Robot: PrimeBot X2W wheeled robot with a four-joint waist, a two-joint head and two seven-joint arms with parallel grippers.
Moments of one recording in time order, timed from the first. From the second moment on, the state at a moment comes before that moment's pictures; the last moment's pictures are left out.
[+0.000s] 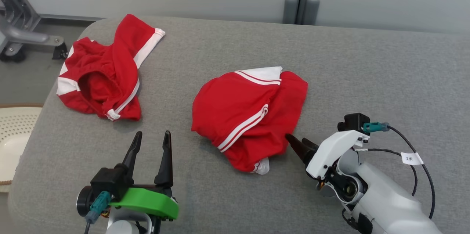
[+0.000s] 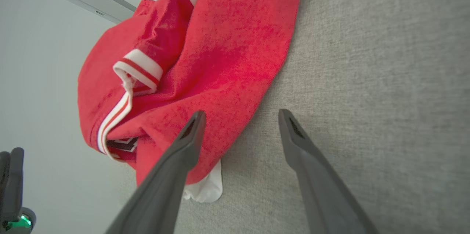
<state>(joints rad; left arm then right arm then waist) -0.10 0.05 -0.18 0.25 -0.30 -0.08 -0.26 -0.52 -0.16 0.60 0.77 1.16 0.13 0.06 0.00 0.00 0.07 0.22</state>
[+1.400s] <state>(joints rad) -0.09 0.05 -0.16 0.25 -0.31 -0.07 -0.26 -0.55 -0.38 0.42 0.96 0.96 0.13 -0.16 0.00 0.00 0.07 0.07</state>
